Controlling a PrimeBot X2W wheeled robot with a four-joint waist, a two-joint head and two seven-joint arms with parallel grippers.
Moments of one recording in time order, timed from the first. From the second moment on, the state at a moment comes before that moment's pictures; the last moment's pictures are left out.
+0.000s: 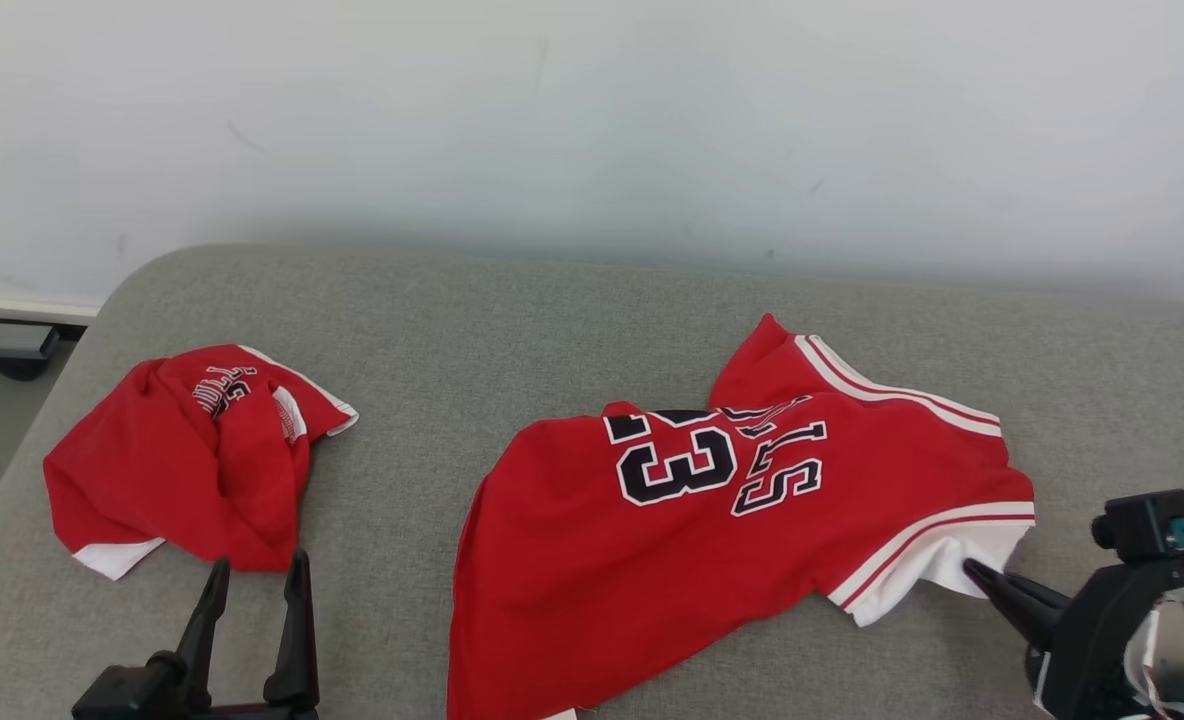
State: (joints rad) left arm -0.02 0.05 -0.07 0.23 -0.18 -0.08 -0.26; right arm -0.20 -0.57 0.44 0.31 0.97 0.13 0.23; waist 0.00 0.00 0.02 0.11
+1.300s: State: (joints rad) left arm -0.01 0.05 -0.07 0.23 -0.18 -0.08 -0.26; right arm 0.02 -0.36 0.03 0.18 0.59 0.13 0.55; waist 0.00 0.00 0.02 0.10
